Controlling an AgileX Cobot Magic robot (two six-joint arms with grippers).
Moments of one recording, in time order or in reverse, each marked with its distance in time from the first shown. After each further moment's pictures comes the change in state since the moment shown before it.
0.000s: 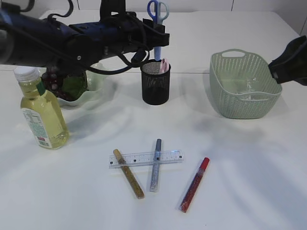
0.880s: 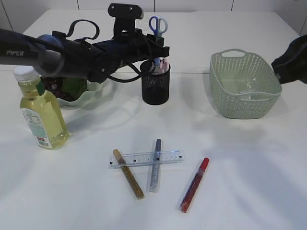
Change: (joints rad) left arm 0.065 0.297 -0.273 0.026 -0.040 0.000; right arm 0.000 0.000 0.000 -0.039 0.000 0.000
